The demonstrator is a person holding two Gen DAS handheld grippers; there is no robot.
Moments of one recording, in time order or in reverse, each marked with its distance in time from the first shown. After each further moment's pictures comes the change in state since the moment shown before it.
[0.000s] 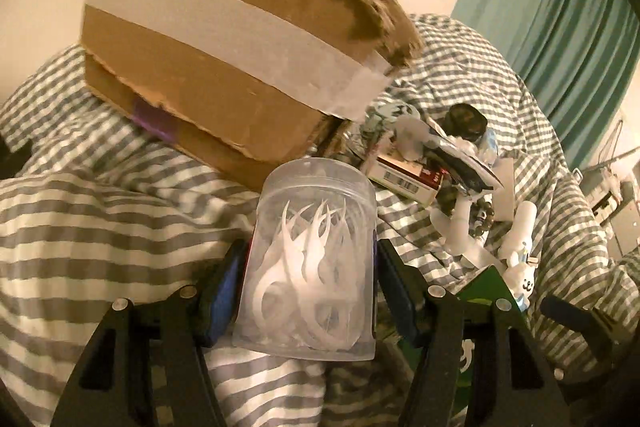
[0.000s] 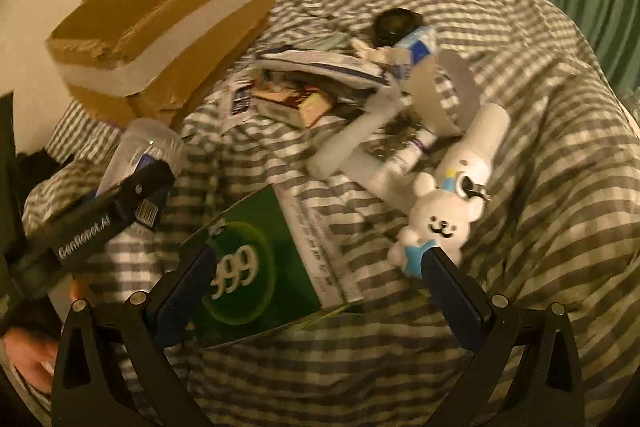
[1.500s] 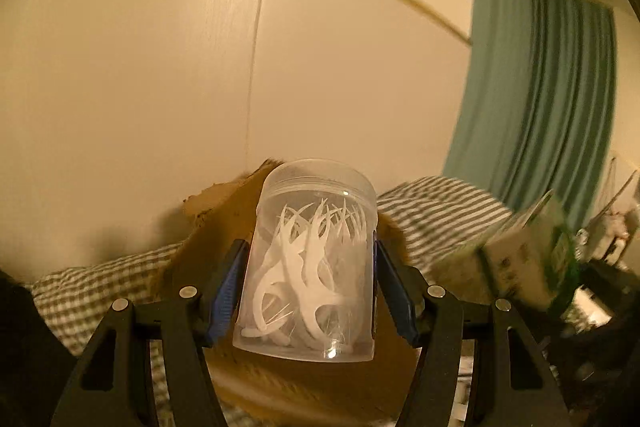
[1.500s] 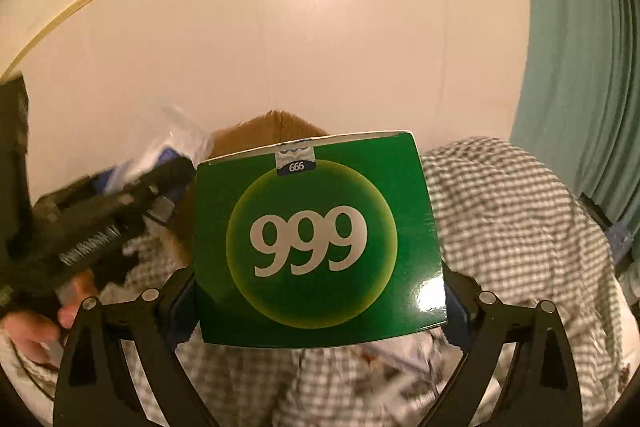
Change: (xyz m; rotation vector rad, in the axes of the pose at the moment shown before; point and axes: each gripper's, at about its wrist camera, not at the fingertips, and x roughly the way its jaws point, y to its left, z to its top) left arm -0.067 0.013 0.197 0.127 -0.408 -0.018; right arm -0.080 0.094 0.175 -0.244 -0.404 0.096
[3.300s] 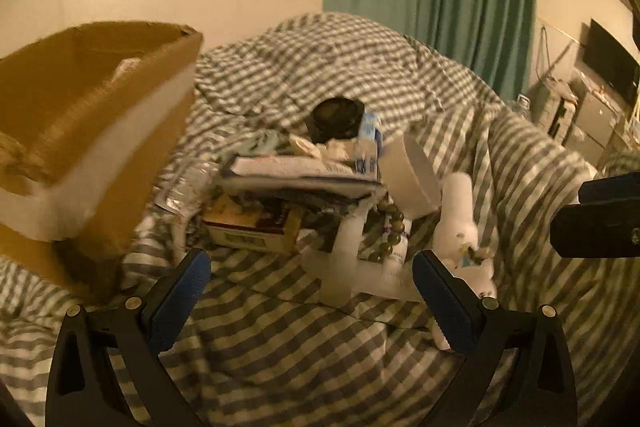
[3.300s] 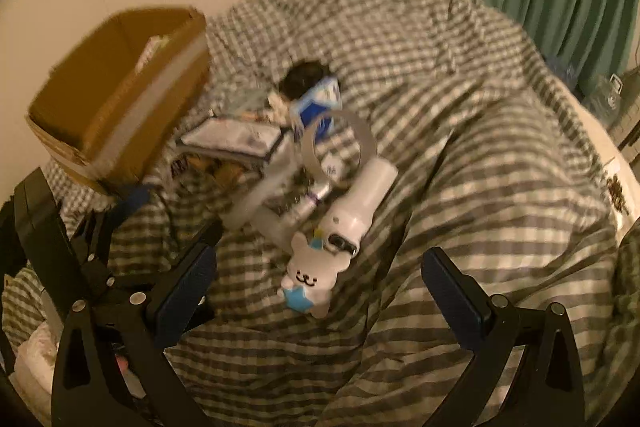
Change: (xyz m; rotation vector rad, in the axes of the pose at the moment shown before) left arm 0.031 -0.159 -0.216 0.375 0.249 -0.341; right arm -0.075 -0.125 -0.167 0.426 0.500 -0.303
